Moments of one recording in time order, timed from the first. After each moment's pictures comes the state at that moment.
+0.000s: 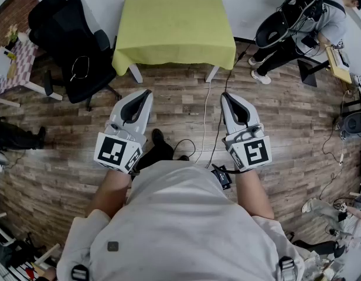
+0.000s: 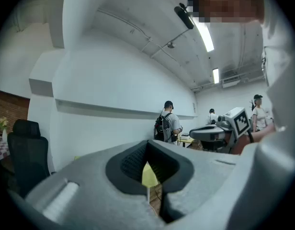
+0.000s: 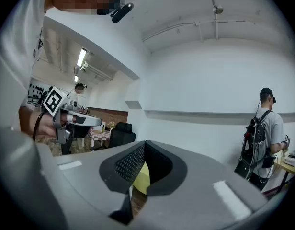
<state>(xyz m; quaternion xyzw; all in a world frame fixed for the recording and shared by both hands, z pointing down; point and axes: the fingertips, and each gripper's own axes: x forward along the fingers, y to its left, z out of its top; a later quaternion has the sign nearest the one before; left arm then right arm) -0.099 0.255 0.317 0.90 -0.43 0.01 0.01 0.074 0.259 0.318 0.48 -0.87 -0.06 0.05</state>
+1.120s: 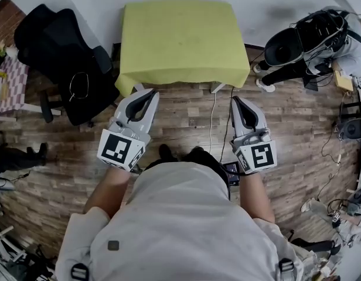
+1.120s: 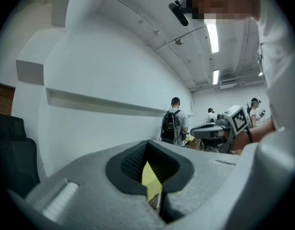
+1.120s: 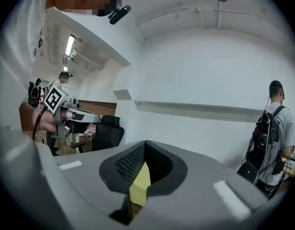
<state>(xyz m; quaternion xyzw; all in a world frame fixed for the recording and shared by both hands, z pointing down) -0.170 0.026 0.327 0.92 -0.38 0.03 0.02 0.018 0.047 0.328 0.52 -0.85 -0.04 0.09</state>
